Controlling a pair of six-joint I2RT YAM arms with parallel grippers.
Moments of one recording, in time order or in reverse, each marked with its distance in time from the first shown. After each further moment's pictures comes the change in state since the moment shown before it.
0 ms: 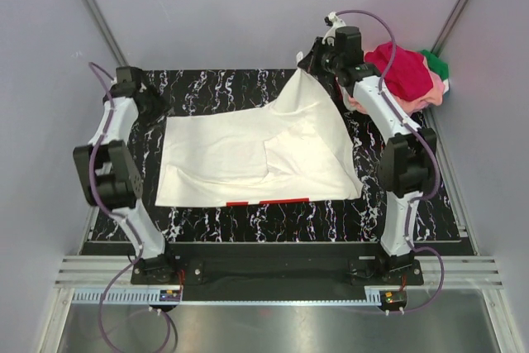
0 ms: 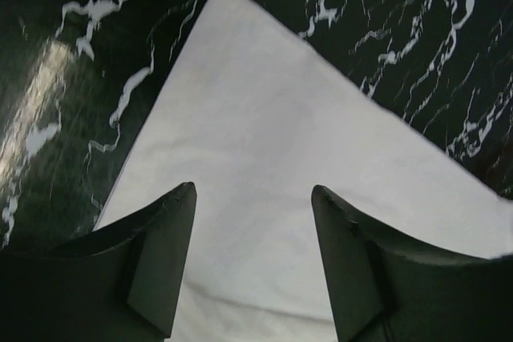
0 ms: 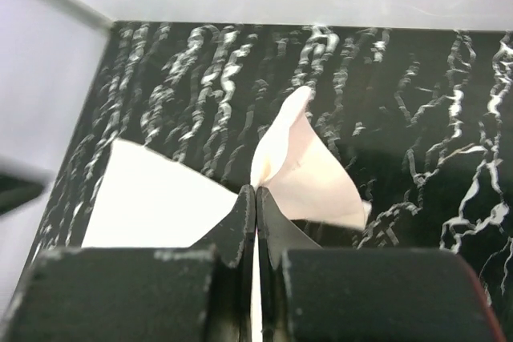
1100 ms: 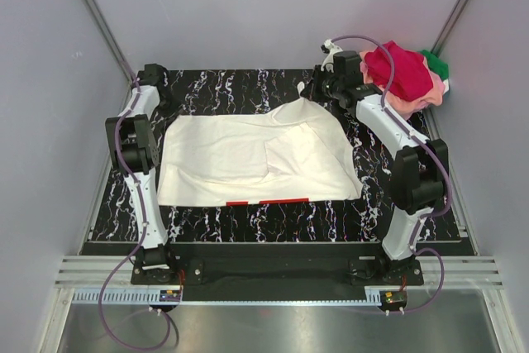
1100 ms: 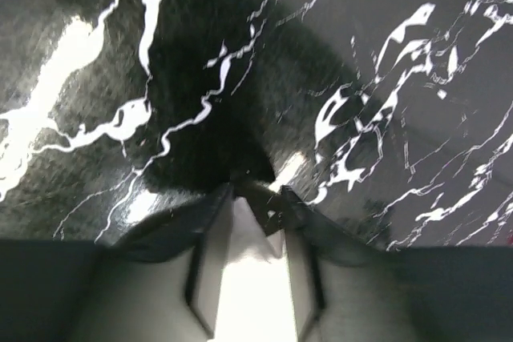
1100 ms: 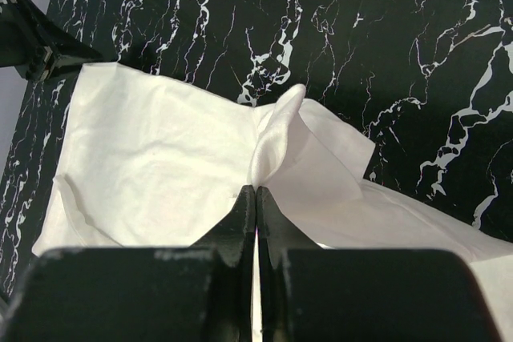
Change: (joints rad) left arm -0.056 0.635 0.552 -0.042 -0.101 -0.071; right arm 0.044 -0.250 -0.397 0.014 0.022 -0.059
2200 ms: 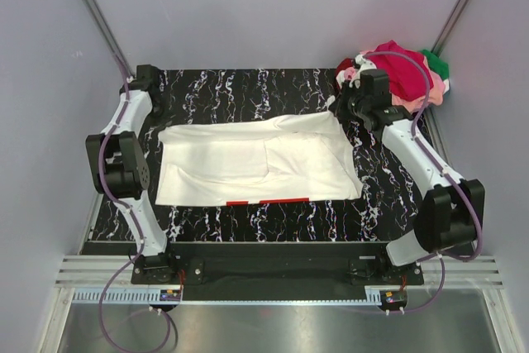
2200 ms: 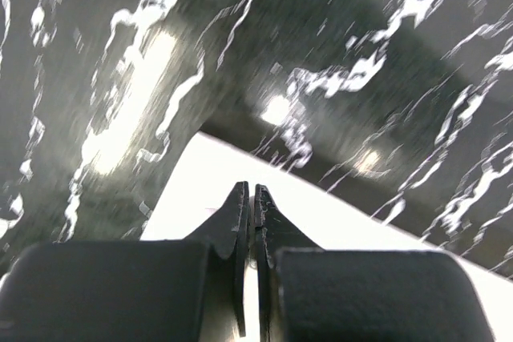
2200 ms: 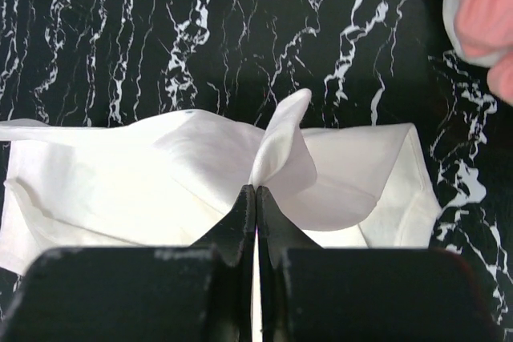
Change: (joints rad) left arm -0.029 -0.423 -0.352 -0.105 -0.142 0.161; right arm -0.071 -0.338 -0.306 -0.046 0.146 -0.001
